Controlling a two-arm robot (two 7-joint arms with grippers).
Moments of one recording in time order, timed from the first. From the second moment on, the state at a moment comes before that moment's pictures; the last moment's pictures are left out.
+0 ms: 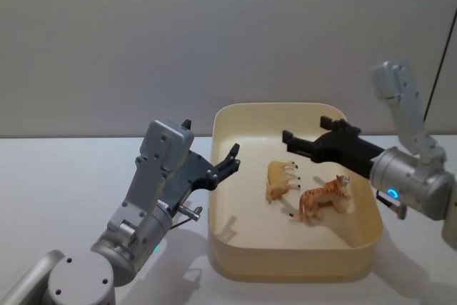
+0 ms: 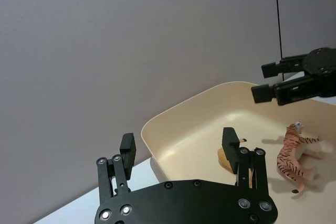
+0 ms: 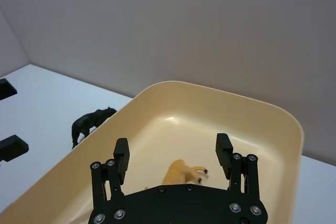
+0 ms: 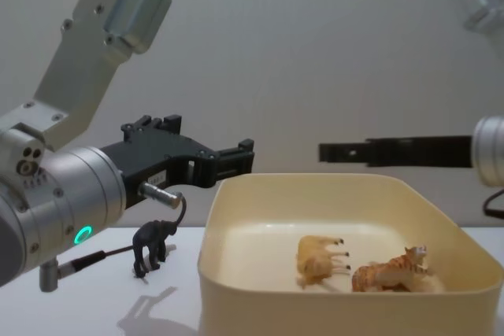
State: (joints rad) left arm -0.24 0.38 0.45 -1.63 -0.20 0.01 -0.01; right arm 0.42 0.20 -0.26 -1.42 0.31 0.37 0.39
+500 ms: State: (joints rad) left arm -0.24 0.38 0.45 -1.63 -0.20 0.01 -0.01; right arm 0.34 0.29 -0.17 -1.51 0.39 0.30 0.27
